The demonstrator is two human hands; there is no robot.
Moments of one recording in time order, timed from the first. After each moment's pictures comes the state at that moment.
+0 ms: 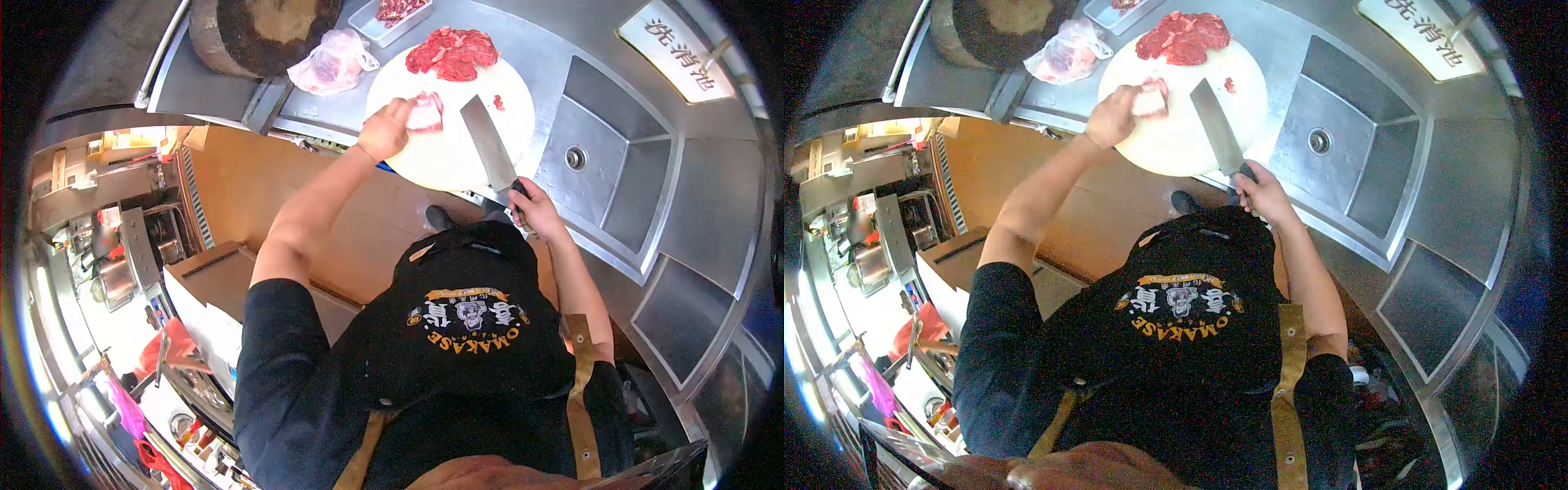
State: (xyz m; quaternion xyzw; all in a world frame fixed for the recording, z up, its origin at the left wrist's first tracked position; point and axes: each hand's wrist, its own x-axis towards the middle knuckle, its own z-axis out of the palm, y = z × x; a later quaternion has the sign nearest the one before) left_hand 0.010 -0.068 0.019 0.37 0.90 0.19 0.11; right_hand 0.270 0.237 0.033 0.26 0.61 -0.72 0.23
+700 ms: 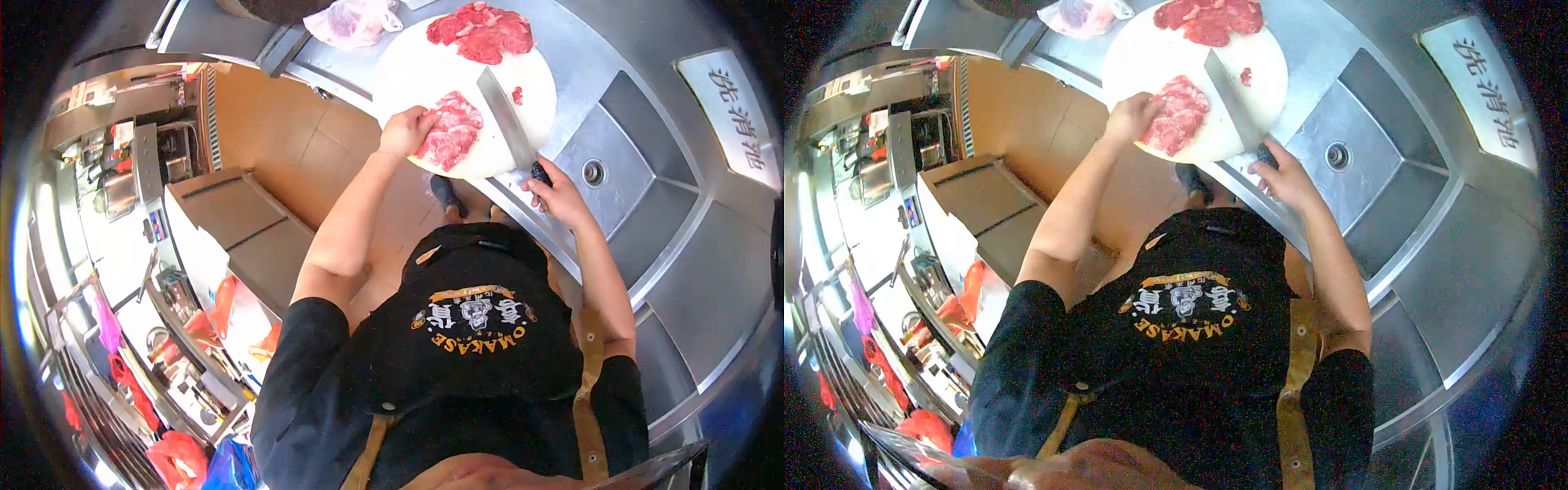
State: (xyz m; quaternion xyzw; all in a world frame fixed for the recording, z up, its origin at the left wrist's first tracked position) left_hand 0.089 -0.016 -0.007 0.02 0.94 0.28 0.17; right_hand 0.211 0.329 0.028 0.16 0.70 -0.62 0.31
